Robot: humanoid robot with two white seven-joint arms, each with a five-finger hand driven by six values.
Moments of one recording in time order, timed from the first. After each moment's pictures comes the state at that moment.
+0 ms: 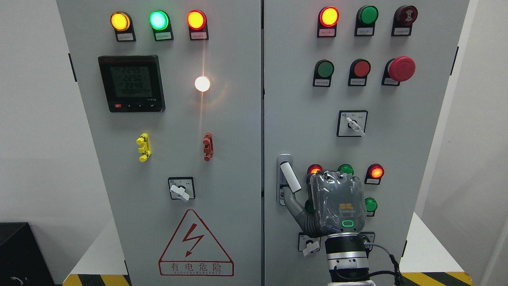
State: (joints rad) left arm 0.00 -0.11 -0.13 0.00 0.16 -0.11 0.00; right arm -0.45 0.14 0.23 -1.77 1.51 0.20 -0.08
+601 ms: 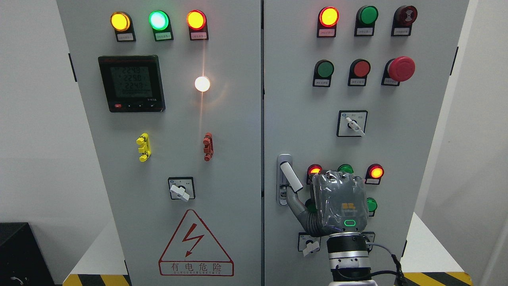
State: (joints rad) left arm 0.00 -0.11 -0.13 0.00 0.16 -0.11 0.00; right arm -0.45 0.14 0.22 -1.78 1.51 0.21 -0.07
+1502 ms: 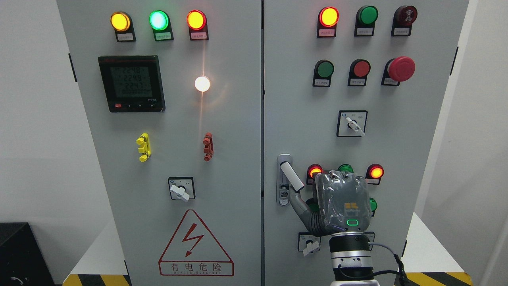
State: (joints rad) left arm 0.00 -0.11 -0.13 0.00 0.16 -0.11 0.00; right arm -0.45 0.14 0.21 -1.78 1.51 0.21 -0.07
